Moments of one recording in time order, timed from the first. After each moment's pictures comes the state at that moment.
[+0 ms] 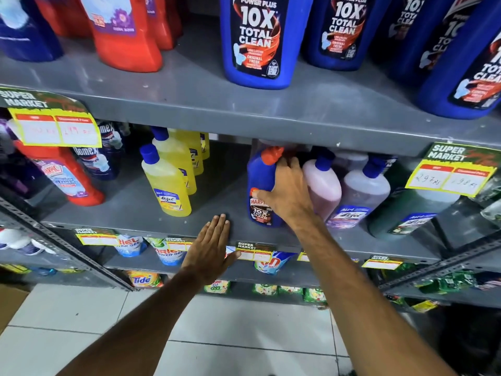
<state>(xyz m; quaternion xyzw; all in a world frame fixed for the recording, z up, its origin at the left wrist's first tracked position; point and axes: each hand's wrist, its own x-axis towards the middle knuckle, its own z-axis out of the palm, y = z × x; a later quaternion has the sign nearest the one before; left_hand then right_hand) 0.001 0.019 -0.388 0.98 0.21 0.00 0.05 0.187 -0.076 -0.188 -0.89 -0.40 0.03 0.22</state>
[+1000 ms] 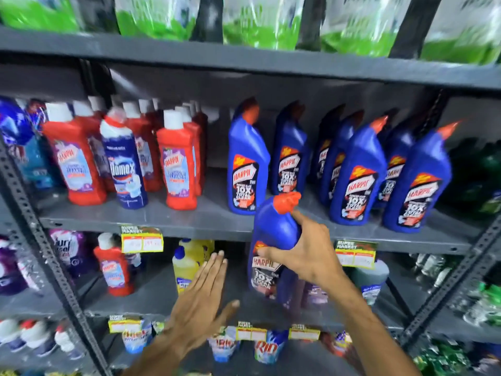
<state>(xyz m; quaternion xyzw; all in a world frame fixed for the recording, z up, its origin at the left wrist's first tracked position) -0.077 -0.032 -0.138 0.97 0.16 0.20 0.01 0.112 -0.203 0.030 -0.80 -0.45 0.00 0.41</state>
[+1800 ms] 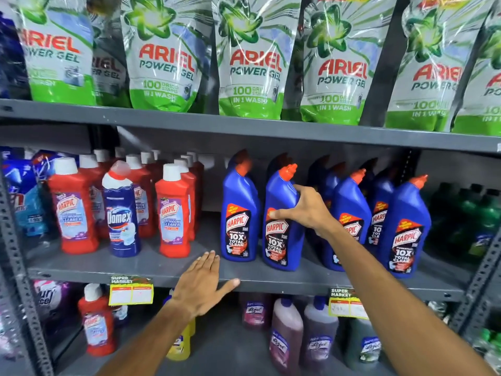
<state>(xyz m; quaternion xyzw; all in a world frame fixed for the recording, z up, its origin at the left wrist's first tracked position) 0.005 0.037 -0.018 0.96 0.27 0.10 0.01 0.240 -0.127 0.151 -0.78 -0.44 -0.02 0.43</state>
